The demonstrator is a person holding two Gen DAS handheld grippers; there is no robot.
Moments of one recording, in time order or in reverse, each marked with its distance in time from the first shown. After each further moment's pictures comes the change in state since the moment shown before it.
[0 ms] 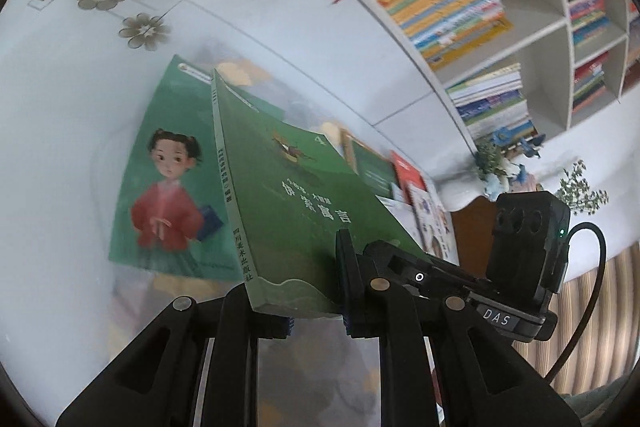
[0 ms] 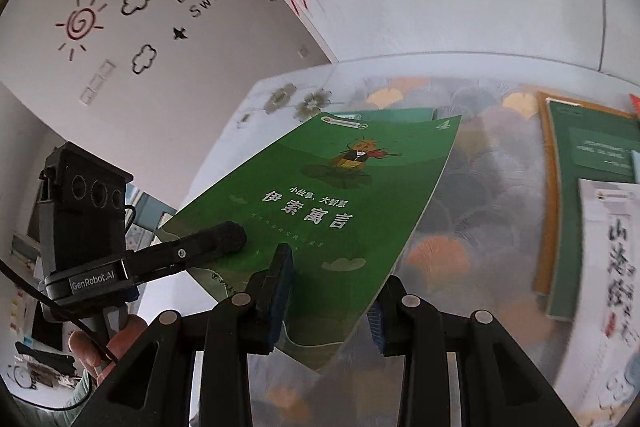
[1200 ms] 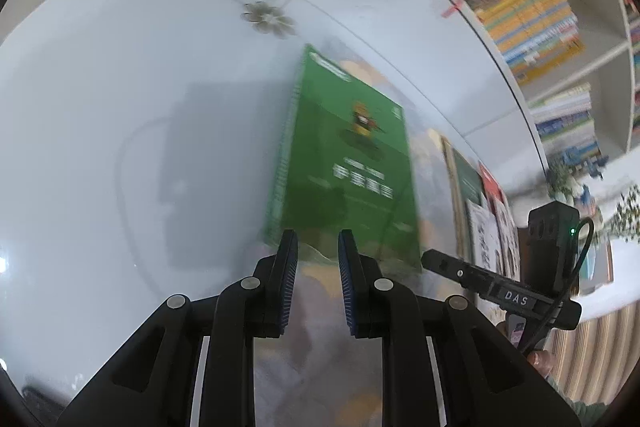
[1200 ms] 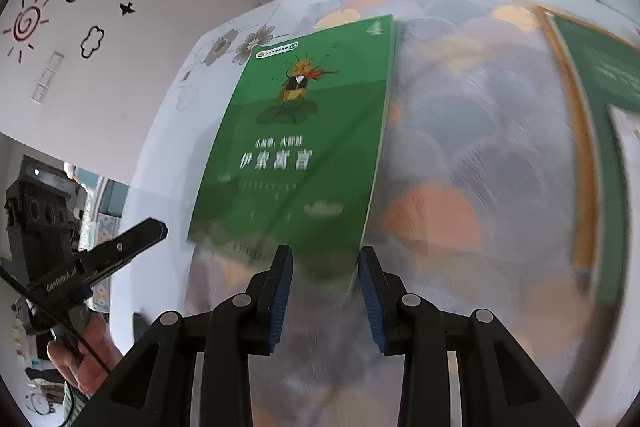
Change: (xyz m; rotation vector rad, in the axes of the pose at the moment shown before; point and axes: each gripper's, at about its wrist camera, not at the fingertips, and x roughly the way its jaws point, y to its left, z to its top) left arm -0.027 0.058 -0.024 -0.061 -0.022 0.236; right arm 0.050 -0.034 -0.026 0.106 0.156 -0.081
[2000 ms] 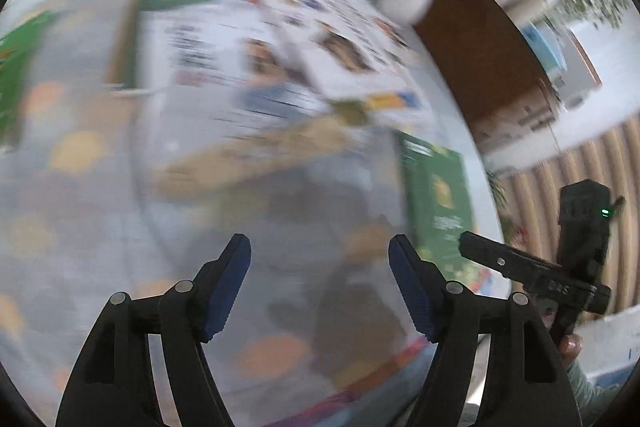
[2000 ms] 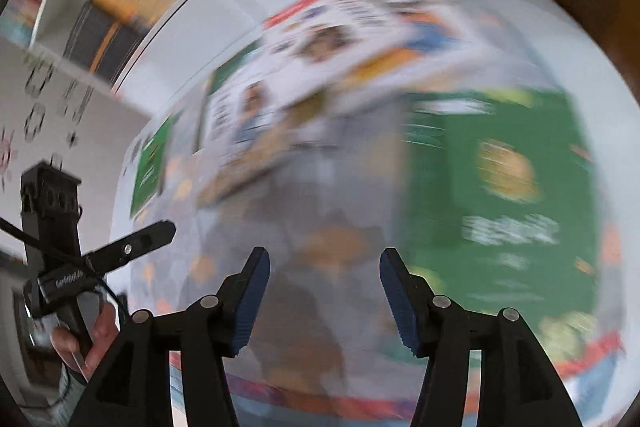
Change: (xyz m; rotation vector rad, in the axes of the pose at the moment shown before) left arm 0.113 -0.347 -0.209 0.474 0.354 -0.110; right arm -0.298 -0.253 -0.281 0.433 -0.261 -0.145
